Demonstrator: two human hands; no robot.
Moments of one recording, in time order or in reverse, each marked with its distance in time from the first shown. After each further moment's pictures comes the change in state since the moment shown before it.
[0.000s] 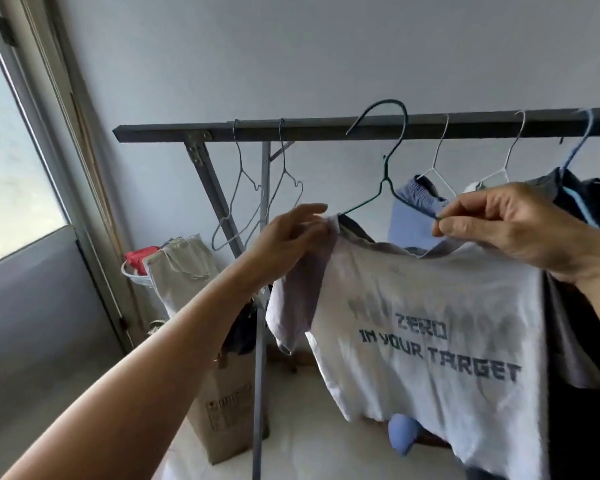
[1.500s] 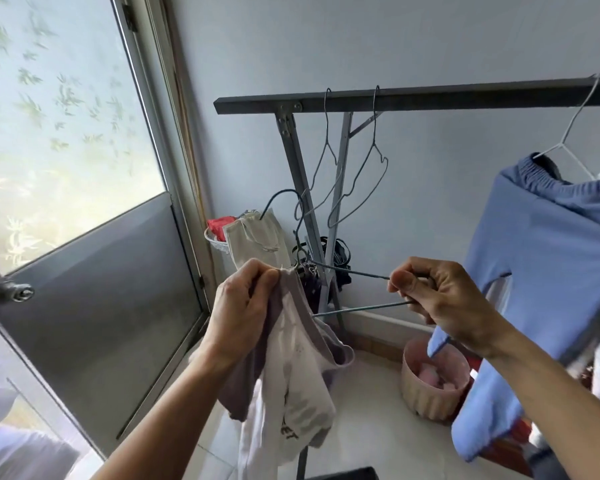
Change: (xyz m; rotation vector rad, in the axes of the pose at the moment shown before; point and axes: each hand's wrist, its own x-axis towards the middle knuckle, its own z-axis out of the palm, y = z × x) left_hand -0.164 -0.049 -0.044 0.203 0.522 -0.247; right_hand 0.023 0.045 0.173 0.436 -0.111 -0.050
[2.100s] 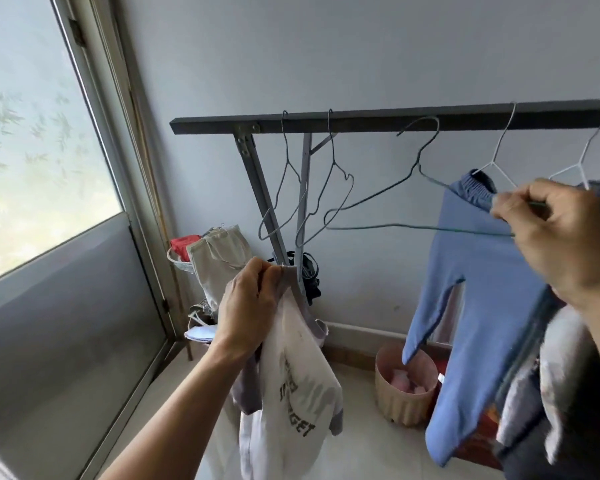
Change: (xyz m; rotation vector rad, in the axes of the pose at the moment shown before) left_hand 0.031 0.028 0.045 -0.013 -0.032 -0.059; right_hand -0.015 -0.069 -0.104 -0.530 0.673 -0.187
